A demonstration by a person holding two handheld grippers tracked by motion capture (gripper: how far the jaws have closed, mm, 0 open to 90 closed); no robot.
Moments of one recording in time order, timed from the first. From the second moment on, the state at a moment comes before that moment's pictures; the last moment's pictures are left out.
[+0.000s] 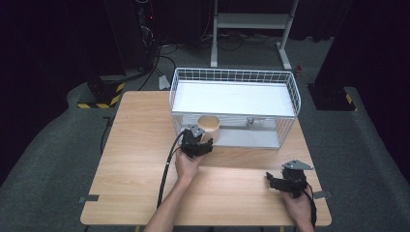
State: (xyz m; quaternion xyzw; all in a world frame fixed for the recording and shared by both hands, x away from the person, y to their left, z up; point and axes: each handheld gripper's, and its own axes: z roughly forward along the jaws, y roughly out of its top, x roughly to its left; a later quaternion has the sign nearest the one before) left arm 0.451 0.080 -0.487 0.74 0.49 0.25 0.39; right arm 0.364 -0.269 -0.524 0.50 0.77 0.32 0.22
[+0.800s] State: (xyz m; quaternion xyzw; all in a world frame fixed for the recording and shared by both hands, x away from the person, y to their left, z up) left arm 0.481 0.070 -0.488 0.74 0.52 0.25 0.36; right arm 0.364 -0.269 -0.524 0.50 0.77 0.32 0.22
